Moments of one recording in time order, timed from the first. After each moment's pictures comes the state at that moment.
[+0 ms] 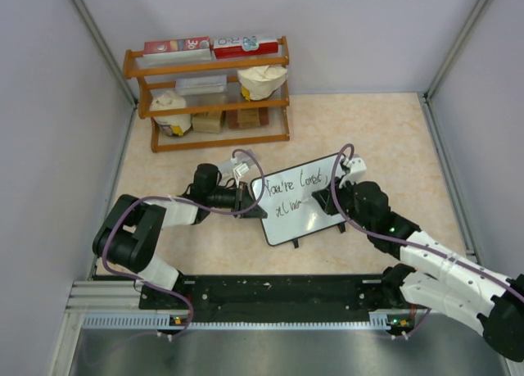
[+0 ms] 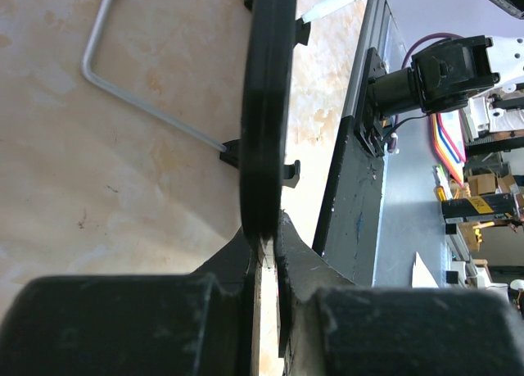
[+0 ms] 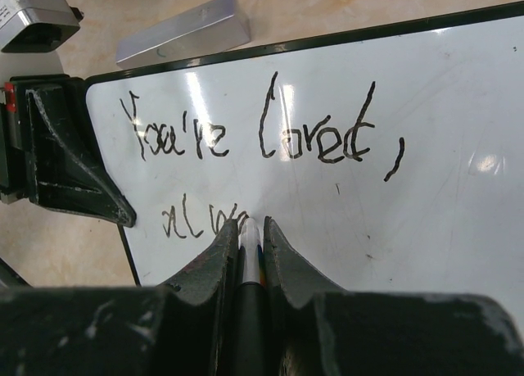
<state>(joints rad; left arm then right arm) -0.37 1.56 0.54 0.45 1.06 -0.42 0.70 0.86 0.49 0.06 0.10 0.42</state>
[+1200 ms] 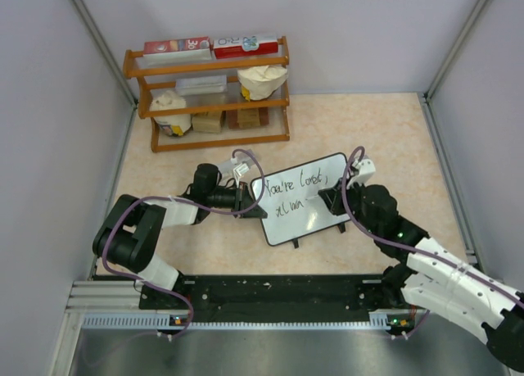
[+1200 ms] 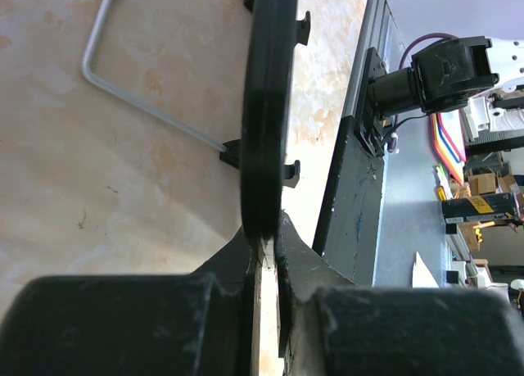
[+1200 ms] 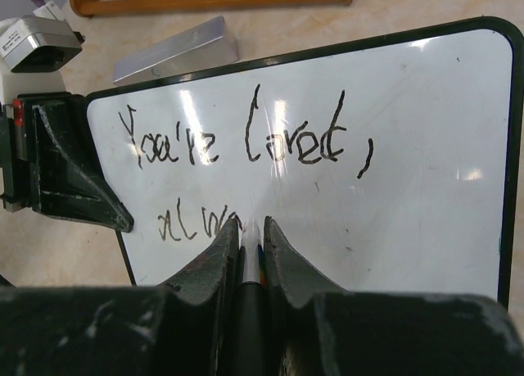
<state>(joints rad) -0.37 1.56 0.54 0.45 1.06 -0.42 0.70 0.74 0.47 0.00 0.14 0.42</state>
